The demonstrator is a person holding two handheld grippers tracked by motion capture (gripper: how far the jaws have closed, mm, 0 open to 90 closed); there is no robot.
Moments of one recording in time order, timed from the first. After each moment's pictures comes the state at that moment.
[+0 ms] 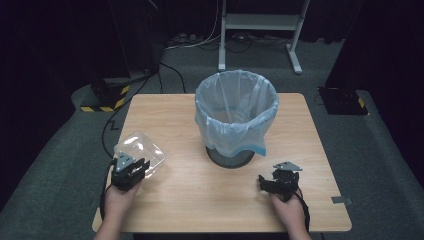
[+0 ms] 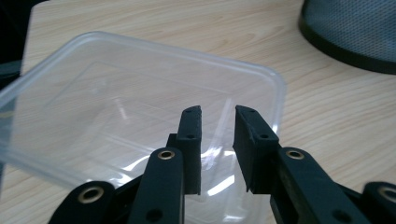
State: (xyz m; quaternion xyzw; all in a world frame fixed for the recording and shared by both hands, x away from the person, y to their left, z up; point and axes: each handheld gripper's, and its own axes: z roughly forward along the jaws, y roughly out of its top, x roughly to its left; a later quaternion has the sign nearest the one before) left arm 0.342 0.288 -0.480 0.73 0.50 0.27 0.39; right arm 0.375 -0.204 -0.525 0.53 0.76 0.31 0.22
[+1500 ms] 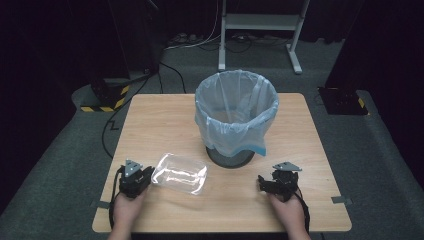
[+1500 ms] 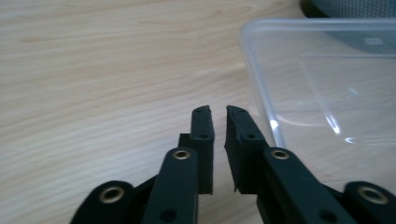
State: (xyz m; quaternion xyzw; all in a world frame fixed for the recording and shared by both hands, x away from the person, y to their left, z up) left arm 0.332 0.263 -0.504 0.71 0.53 0.24 0.38; right arm 0.374 -0.204 -0.525 0.52 0.77 0.31 0.22
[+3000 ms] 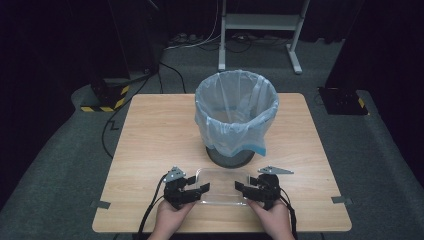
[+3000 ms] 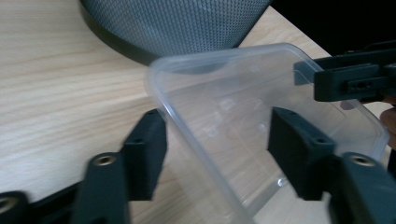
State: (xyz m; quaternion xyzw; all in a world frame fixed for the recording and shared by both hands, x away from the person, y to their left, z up) left arm 0.322 0.149 -0.505 0.73 0.46 0.06 0.50; right arm 0.339 -0.149 -0.487 0.50 0.75 0.43 0.04
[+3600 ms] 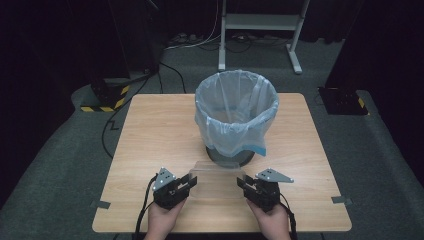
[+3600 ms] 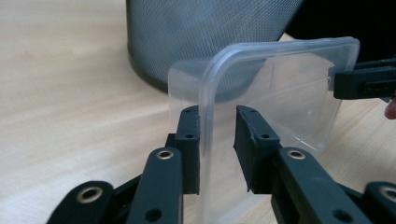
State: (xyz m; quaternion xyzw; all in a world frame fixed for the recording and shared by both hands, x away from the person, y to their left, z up) left arm 0.297 0.170 -0.477 0.70 0.45 0.17 0.52; right arm 0.314 -0.137 -0.463 0.45 0.75 0.46 0.14
